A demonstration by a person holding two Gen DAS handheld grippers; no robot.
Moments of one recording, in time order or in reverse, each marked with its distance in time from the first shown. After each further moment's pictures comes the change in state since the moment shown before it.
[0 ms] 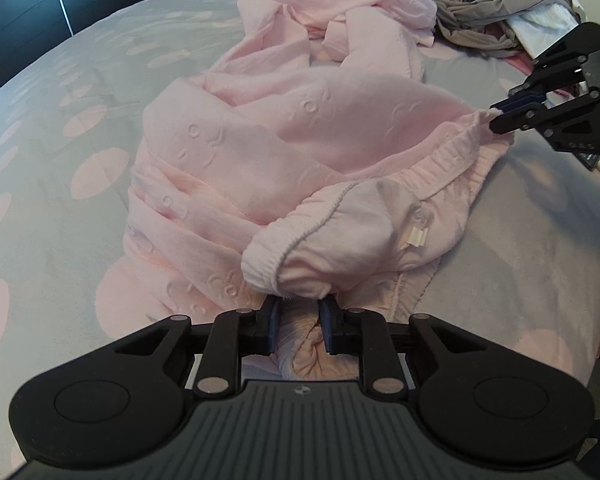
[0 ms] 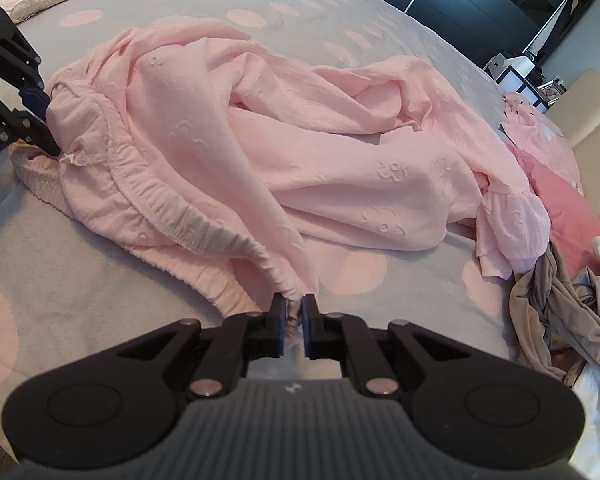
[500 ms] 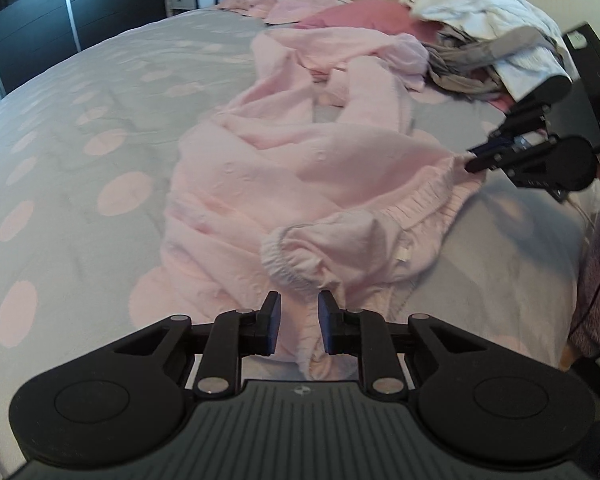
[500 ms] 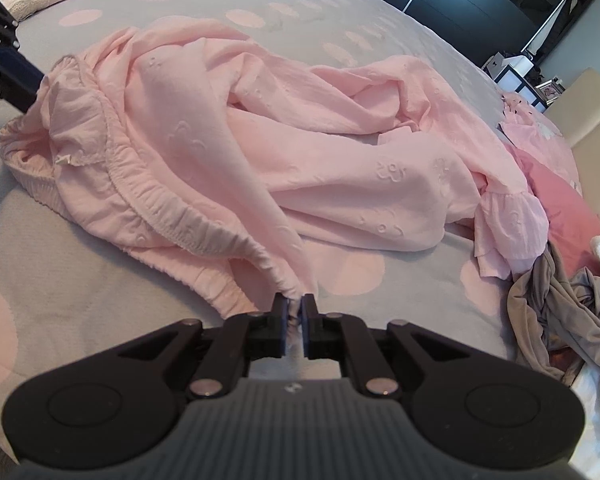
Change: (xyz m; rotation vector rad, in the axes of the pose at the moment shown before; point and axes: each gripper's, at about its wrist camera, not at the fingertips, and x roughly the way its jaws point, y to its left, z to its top) left arm -0.049 0.006 -0.006 0.001 -0.095 -0.044; right arm 0.000 0.000 0.002 0.000 0.003 -0.008
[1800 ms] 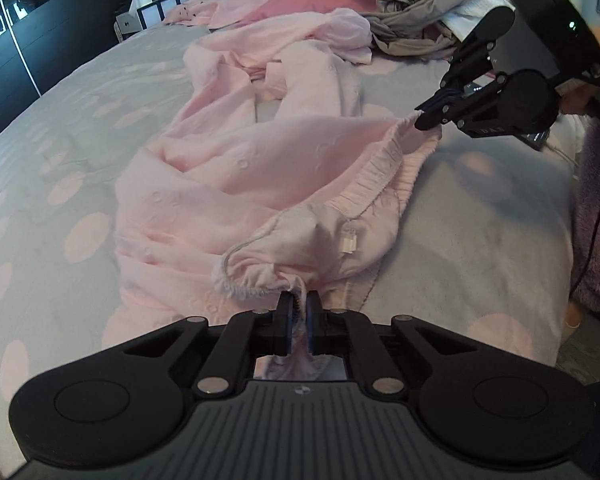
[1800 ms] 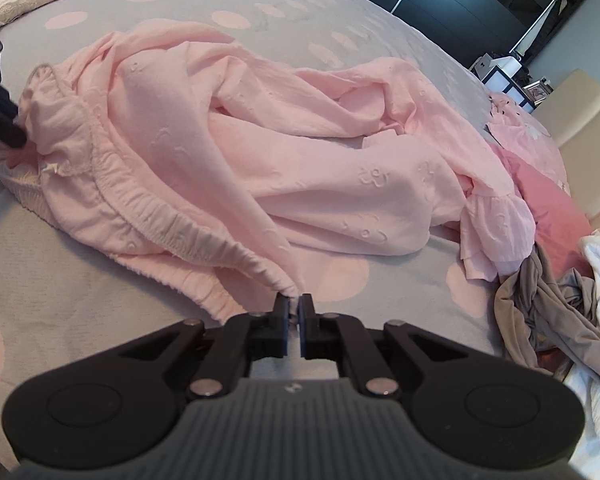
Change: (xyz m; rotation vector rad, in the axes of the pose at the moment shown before) left arm 0.017 -0.040 0.007 0.176 0.037 0.012; right arm 0.001 -0.002 0.005 0.004 -0.003 -0.034
